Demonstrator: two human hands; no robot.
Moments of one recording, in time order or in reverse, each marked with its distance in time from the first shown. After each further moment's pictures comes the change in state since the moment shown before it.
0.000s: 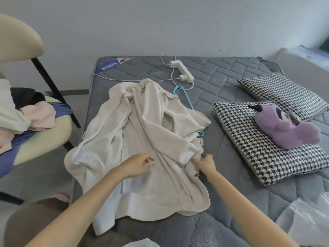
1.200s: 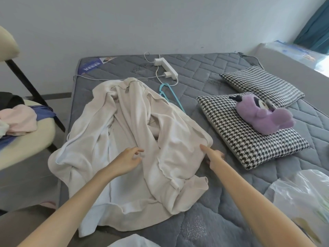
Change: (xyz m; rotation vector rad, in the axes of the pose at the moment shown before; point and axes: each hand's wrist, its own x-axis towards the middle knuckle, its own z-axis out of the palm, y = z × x) left_hand -0.011 0.016 0.010 -0.092 0.116 0.003; right_hand 0.000 0.011 -0.059 0.473 0.205 0.233
